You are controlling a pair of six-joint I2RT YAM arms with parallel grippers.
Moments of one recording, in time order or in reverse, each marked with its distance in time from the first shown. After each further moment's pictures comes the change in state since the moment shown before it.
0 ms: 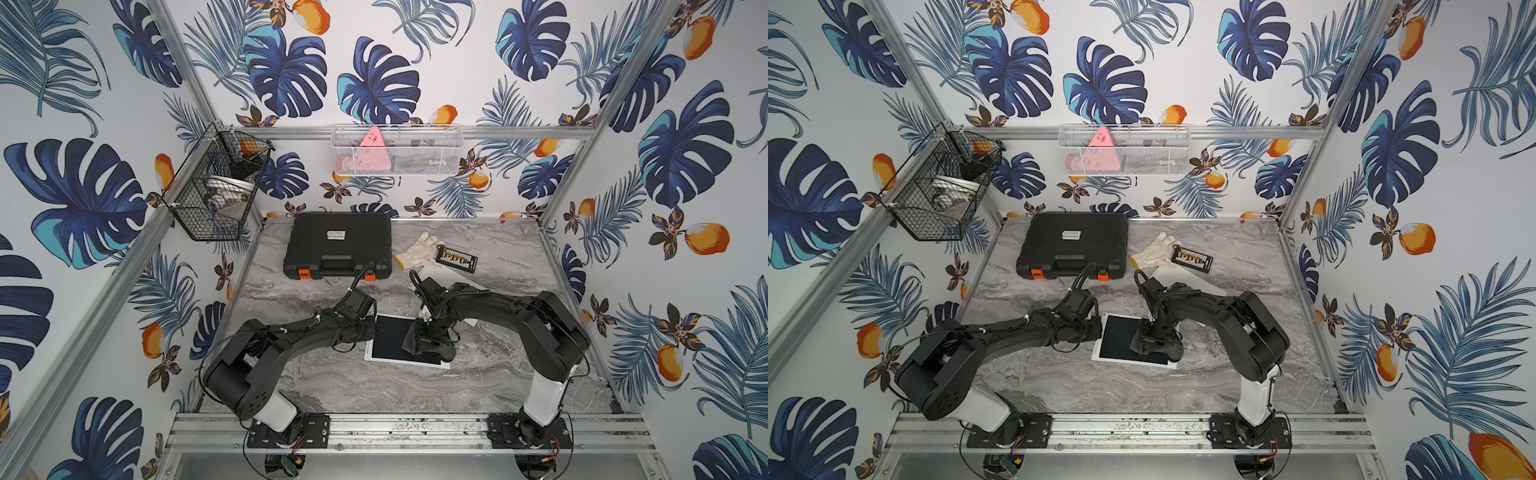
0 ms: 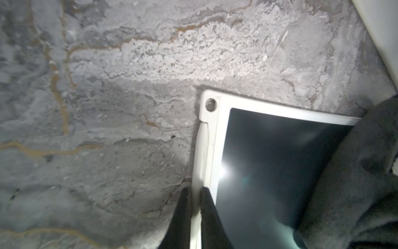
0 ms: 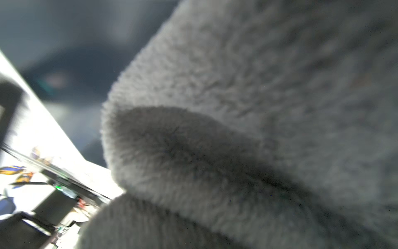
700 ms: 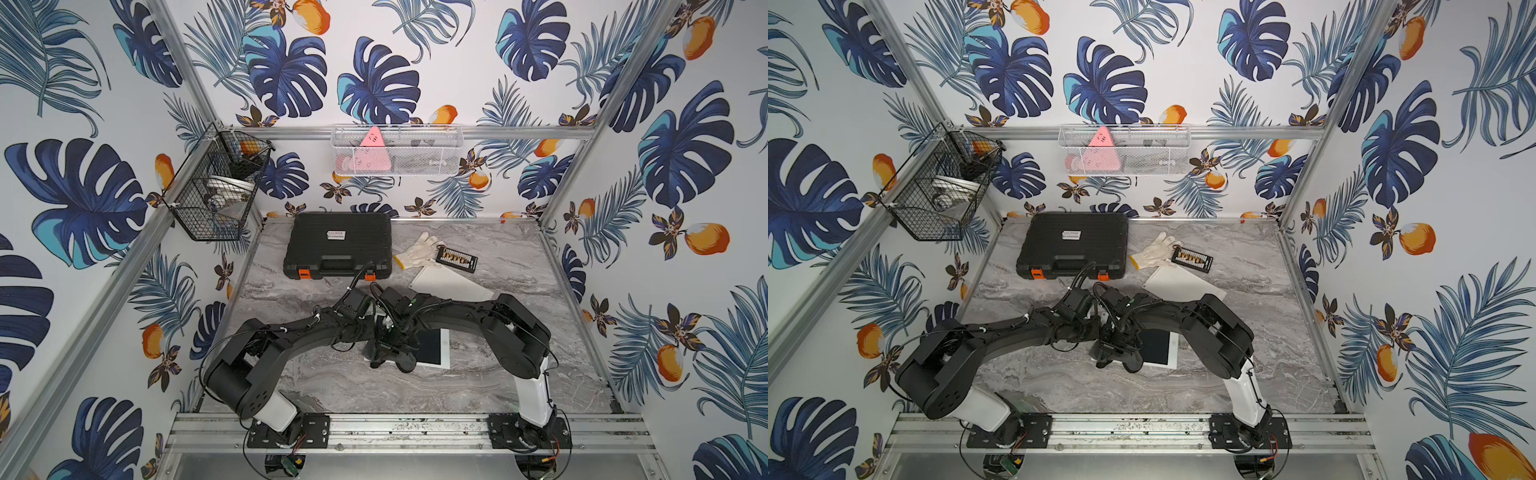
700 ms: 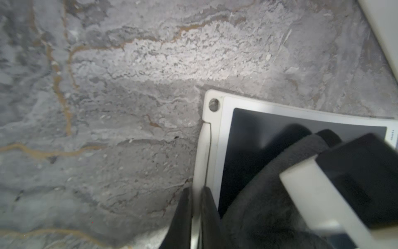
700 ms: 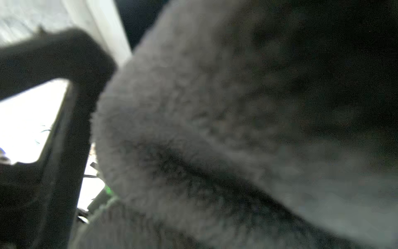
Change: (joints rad) left arm 0.007 0.003 0.006 -0.016 0.020 0.007; right arm 0.225 0.232 0.221 0.222 -0.125 0.377
